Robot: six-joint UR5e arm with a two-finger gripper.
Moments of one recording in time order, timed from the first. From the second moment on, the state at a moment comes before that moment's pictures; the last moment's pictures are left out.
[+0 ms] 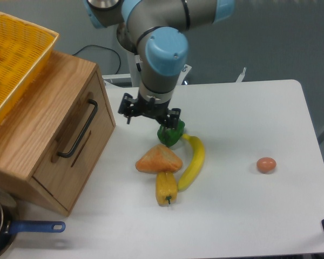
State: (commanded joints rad) arm 2.37 -1.74 -1.59 -1.44 1.38 0.56
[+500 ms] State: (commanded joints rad) arm 2.31 -1.74 -1.56 -1.43 1.34 0.49
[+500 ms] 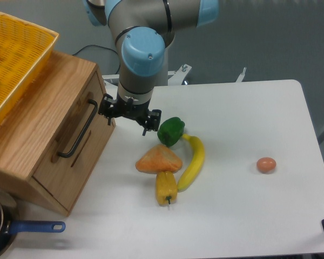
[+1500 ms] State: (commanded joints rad) arm 2.22 -1.75 -1.52 -1.44 1.32 0.43
